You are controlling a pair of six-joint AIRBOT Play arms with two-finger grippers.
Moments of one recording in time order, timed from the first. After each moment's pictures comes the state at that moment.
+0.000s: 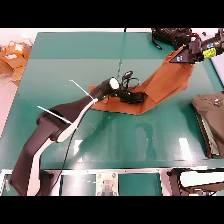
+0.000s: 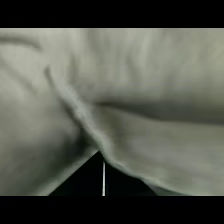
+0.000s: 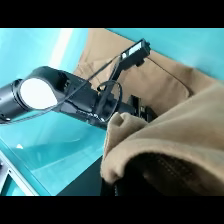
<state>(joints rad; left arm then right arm) -0.66 -2.16 1.92 0.69 -0.86 -1.51 -0.23 -1.55 1.91 -0.76 1.74 1.28</state>
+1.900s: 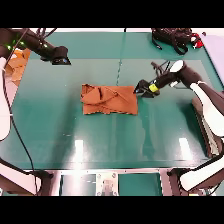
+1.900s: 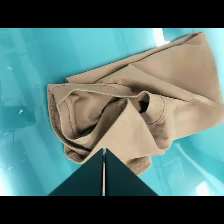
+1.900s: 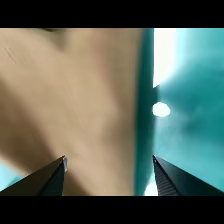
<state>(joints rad) -0.03 -1.74 2.04 1.06 -1.52 -1.38 0.03 -1.78 1.41 -0.93 1.20 1.48</state>
